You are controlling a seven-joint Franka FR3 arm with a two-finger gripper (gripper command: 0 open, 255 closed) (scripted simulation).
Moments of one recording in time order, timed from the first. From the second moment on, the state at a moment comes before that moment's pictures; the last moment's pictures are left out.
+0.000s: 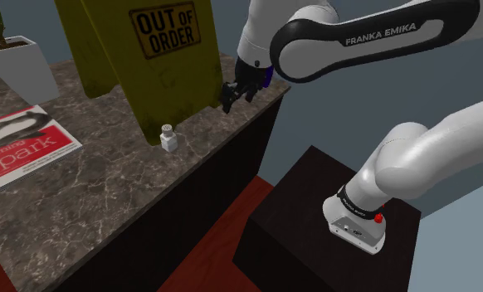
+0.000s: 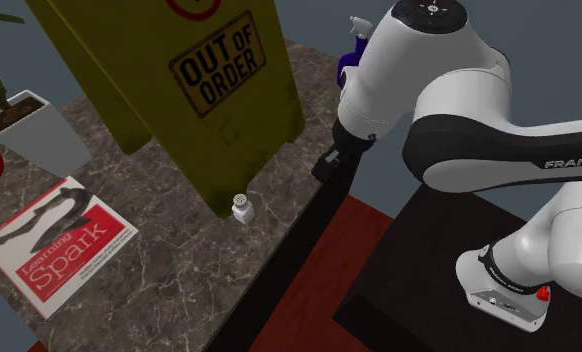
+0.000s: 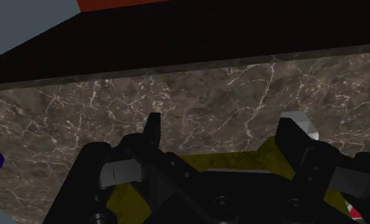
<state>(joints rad) 0.04 -0.43 0.30 -2.45 0.04 2.22 0.40</state>
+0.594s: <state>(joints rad) 0.01 -0.12 0.45 -2.34 -0.14 2.48 0.64</state>
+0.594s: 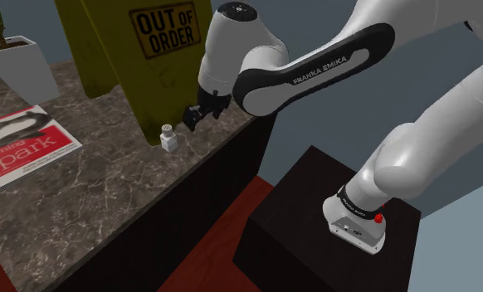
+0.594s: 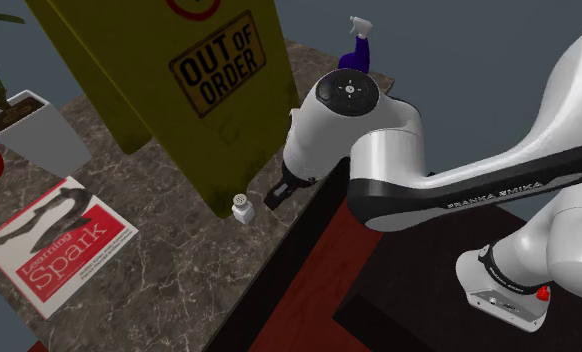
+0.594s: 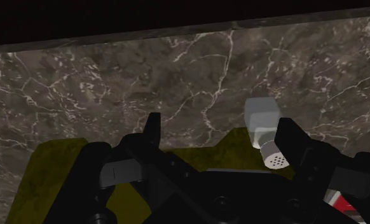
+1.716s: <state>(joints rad) 0.10 0.32 0.42 -2.08 -0.59 2.62 1.02</state>
